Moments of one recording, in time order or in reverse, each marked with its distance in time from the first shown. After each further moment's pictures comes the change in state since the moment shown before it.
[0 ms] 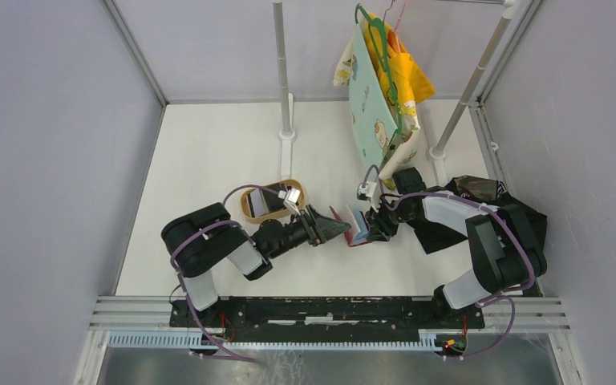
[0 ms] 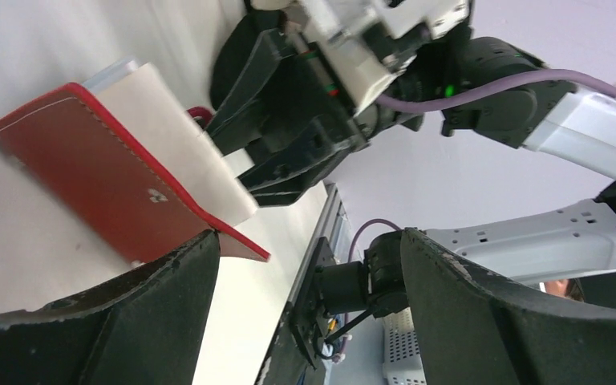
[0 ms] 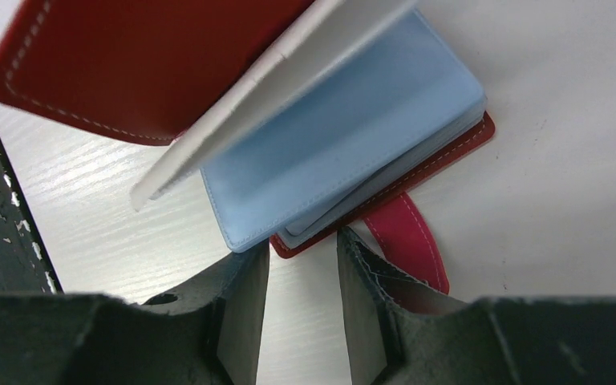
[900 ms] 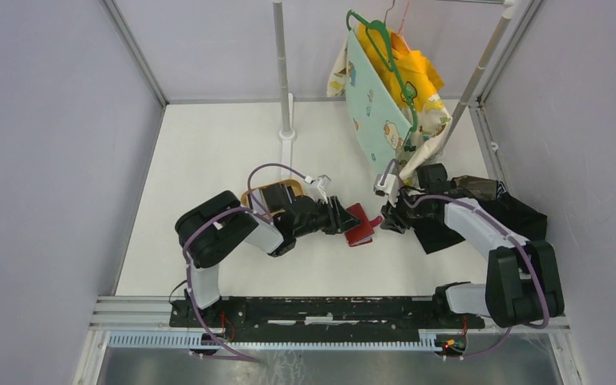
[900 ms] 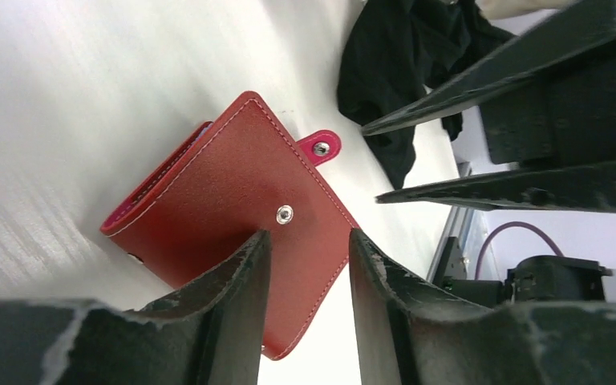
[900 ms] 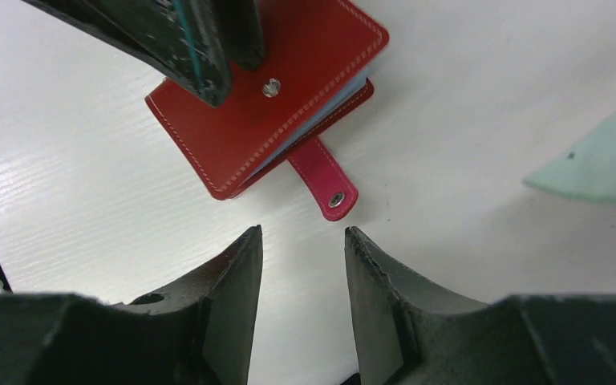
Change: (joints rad) left arm 0.031 0.082 0.330 -0.518 0.051 0.267; right arm -0.129 -0.190 -0.003 -0.081 0.014 -0.147
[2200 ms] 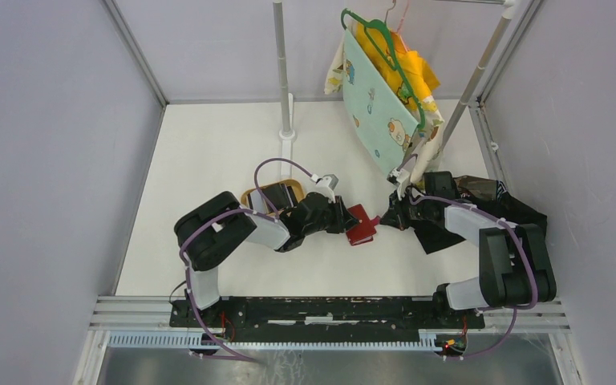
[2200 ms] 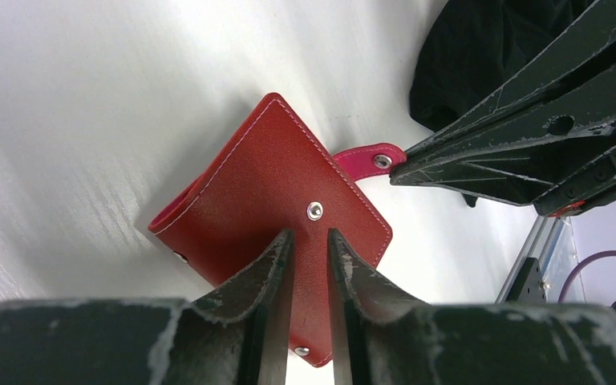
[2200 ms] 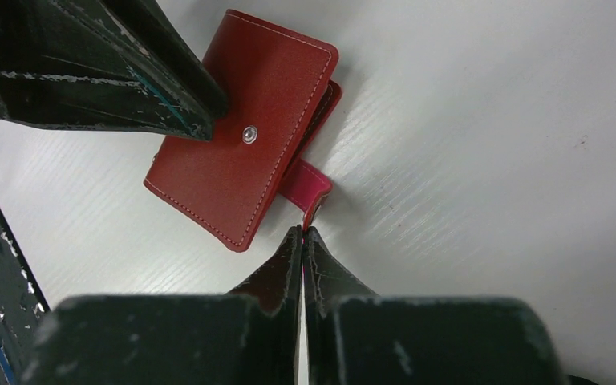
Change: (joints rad) left arm -0.037 -0.012 0.109 -0.300 -0.149 0.114; right arm -0.100 0.072 -0.139 0.349 -0.114 0.423
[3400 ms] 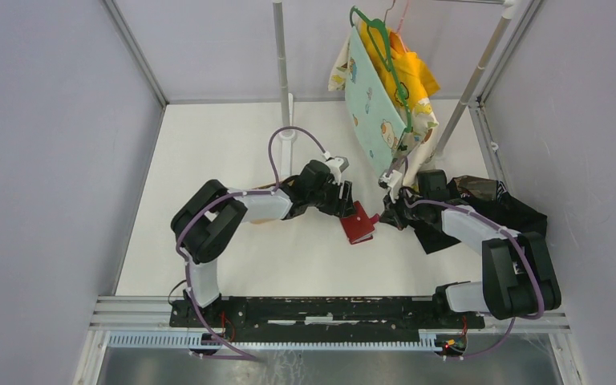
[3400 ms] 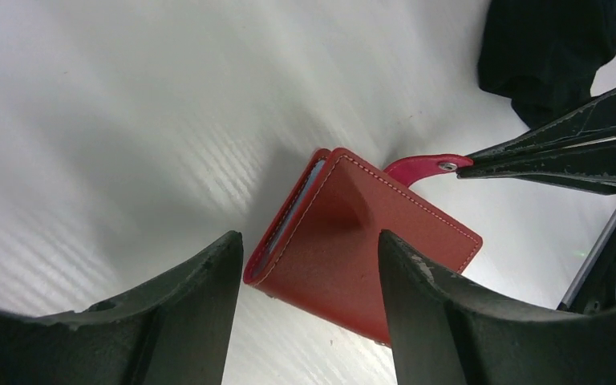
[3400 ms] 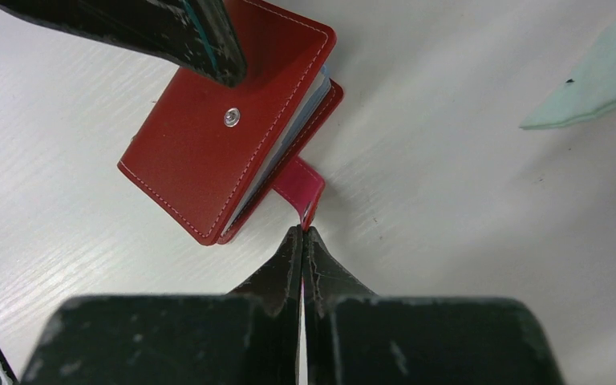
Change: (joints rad) left arm 0.143 -0.002 0.280 -0.499 0.208 0.371; right arm 0.082 -0.060 0.007 -0.021 0.121 -0.126
